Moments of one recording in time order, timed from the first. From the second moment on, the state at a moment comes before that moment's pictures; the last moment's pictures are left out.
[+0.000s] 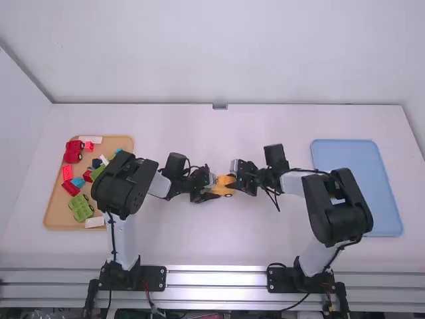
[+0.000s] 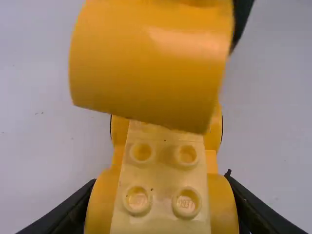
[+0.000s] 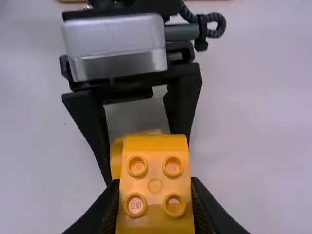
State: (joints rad) left arm -0.29 2.06 0.72 0.48 0.91 0.79; right arm 0.26 1.82 0.74 0.08 -0.97 -0.96
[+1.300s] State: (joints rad) left arm -0.29 2.06 0.72 0.48 0.92 0.79; right arm 0.29 1.95 0.87 -0.07 -0.98 -1.11
